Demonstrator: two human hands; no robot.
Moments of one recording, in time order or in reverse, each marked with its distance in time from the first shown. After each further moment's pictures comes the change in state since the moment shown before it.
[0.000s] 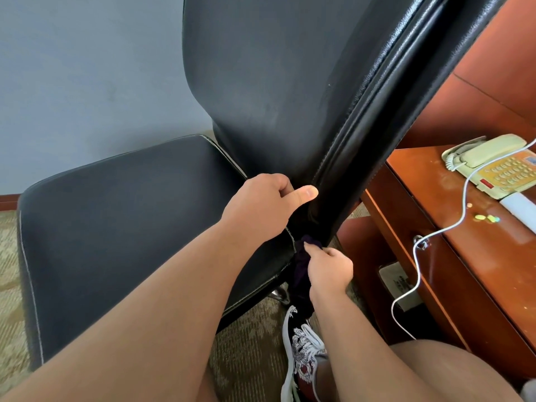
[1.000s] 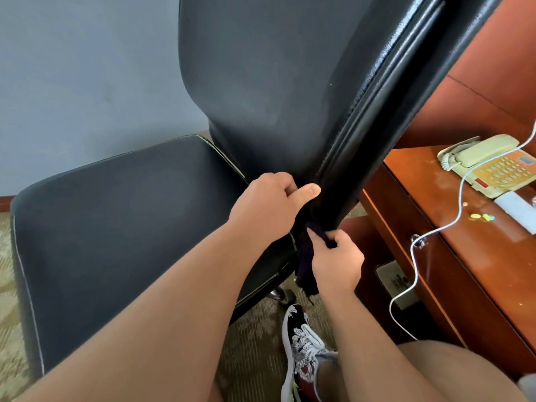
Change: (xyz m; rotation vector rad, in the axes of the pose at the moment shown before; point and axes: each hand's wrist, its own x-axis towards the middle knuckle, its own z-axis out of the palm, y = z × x) left_hand 0.000 0.005 0.005 0.001 0.023 0.029; right_hand -0.006 -0.025 -0.016 -0.323 0.066 -0.449
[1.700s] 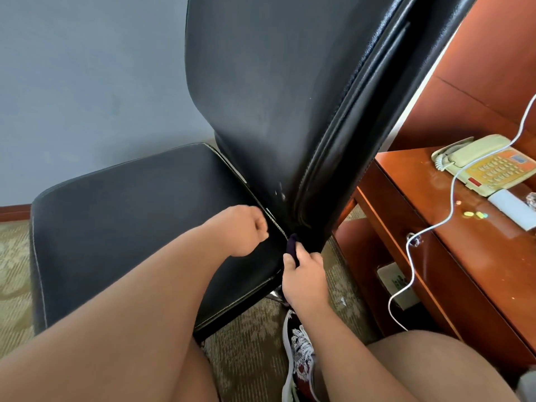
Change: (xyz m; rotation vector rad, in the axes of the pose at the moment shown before) left_hand -0.013 -0.041 -0.012 0.338 -0.403 -0.133; right_hand -0.046 0.003 0.012 -0.161 -0.430 0.005
